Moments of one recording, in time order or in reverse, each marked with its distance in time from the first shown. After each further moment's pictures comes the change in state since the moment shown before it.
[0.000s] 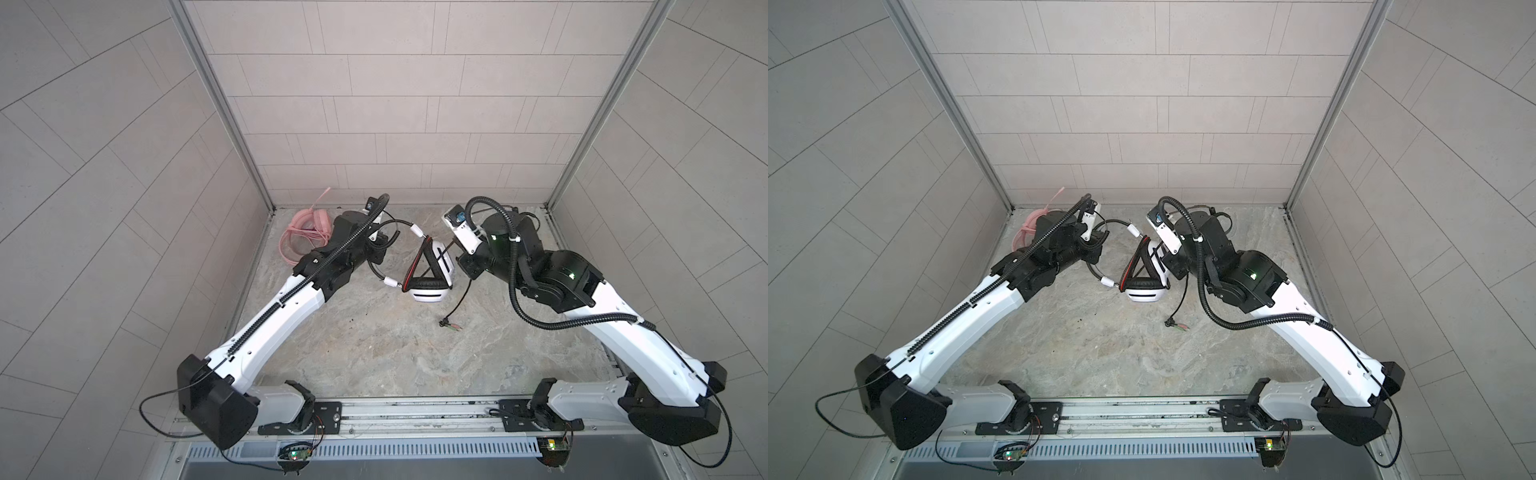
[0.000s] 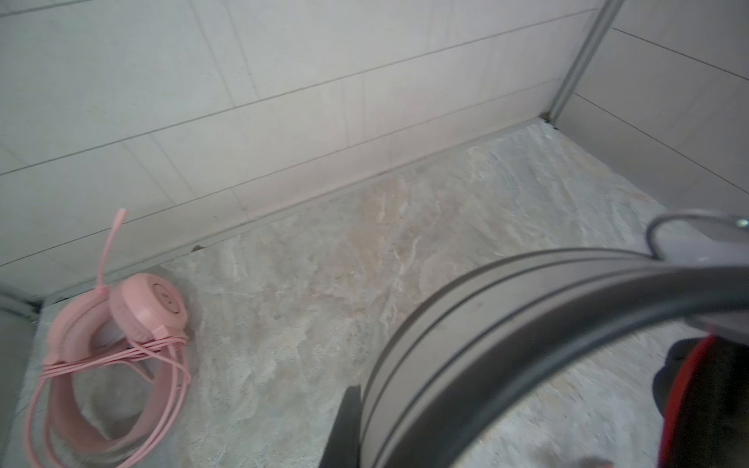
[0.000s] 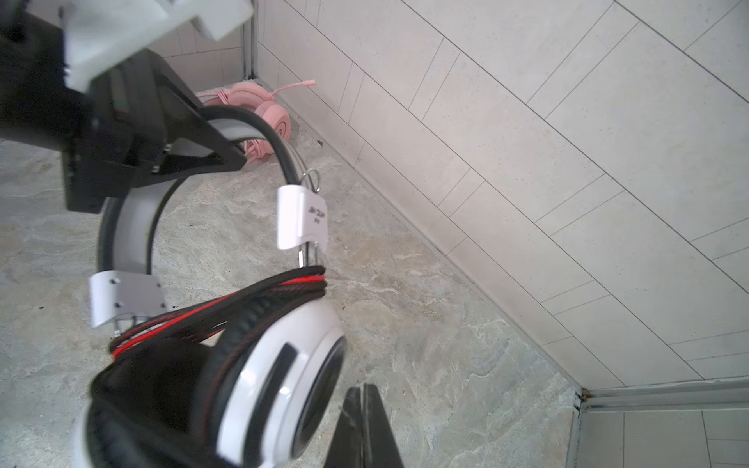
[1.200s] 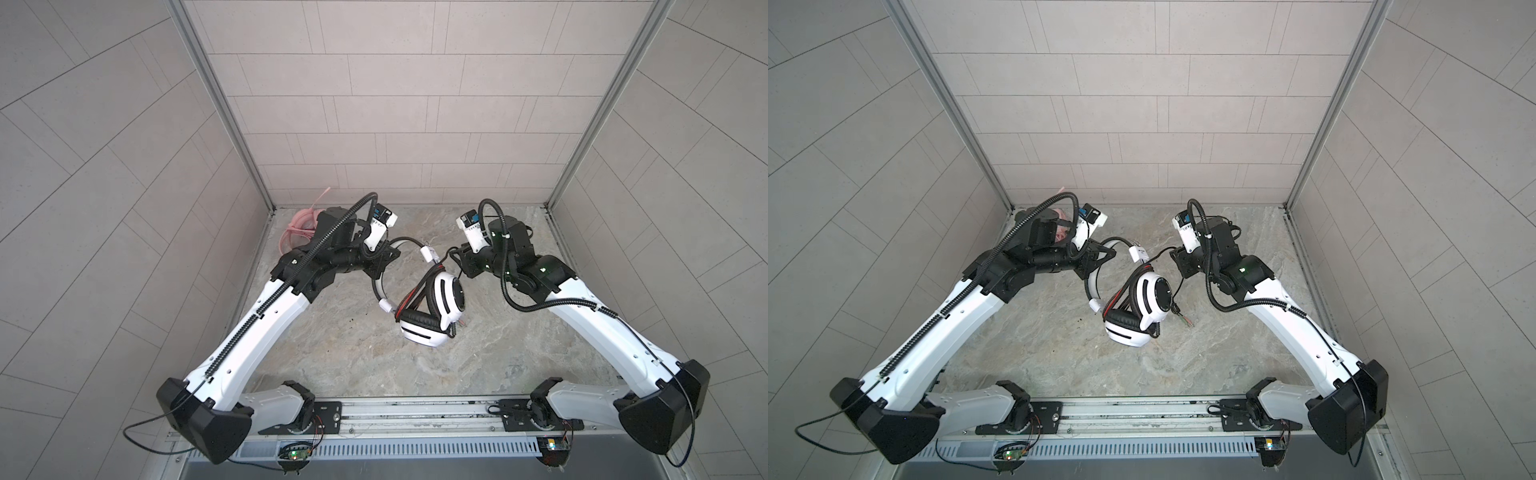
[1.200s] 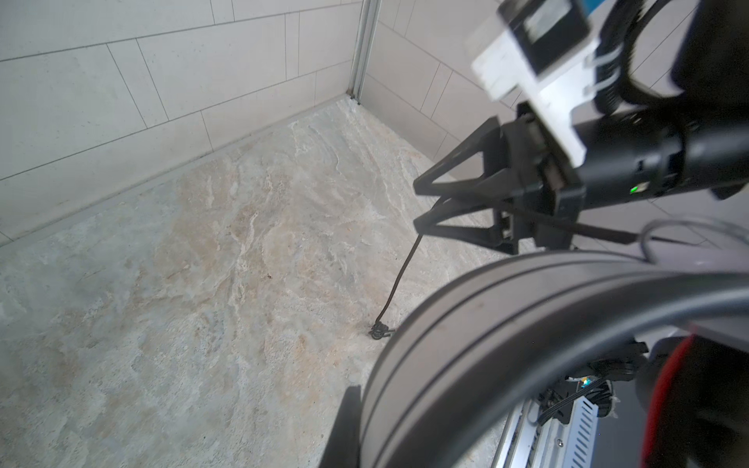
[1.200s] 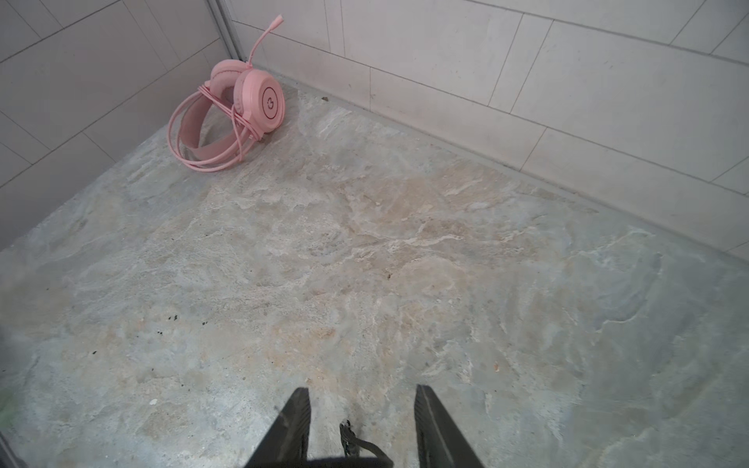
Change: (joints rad) left arm 0.051 -0.068 0.115 -0.204 0.512 -0.003; right arm -0.300 -0.011 -0.410 0.335 -0.419 0.252
